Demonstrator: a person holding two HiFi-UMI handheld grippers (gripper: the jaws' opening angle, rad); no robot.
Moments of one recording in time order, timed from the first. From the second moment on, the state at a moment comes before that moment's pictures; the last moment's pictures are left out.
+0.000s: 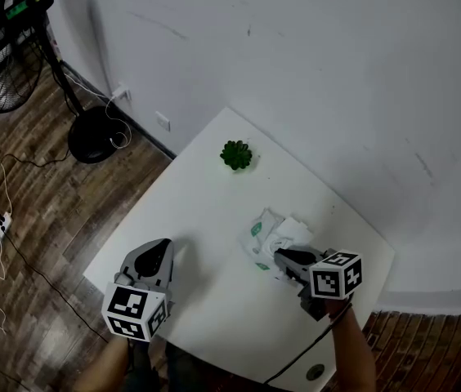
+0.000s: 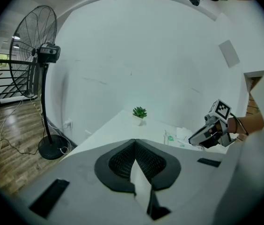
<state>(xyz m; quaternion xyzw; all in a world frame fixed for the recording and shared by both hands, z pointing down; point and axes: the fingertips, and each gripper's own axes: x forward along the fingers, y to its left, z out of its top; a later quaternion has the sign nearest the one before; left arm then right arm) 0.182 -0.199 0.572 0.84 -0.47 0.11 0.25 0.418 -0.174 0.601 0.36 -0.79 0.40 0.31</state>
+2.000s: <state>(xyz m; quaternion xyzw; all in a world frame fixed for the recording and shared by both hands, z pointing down) 0.165 -0.178 0.536 0.84 -0.48 0.09 0.22 0.433 -0.168 0.559 0.44 -0.78 0.36 0.25</state>
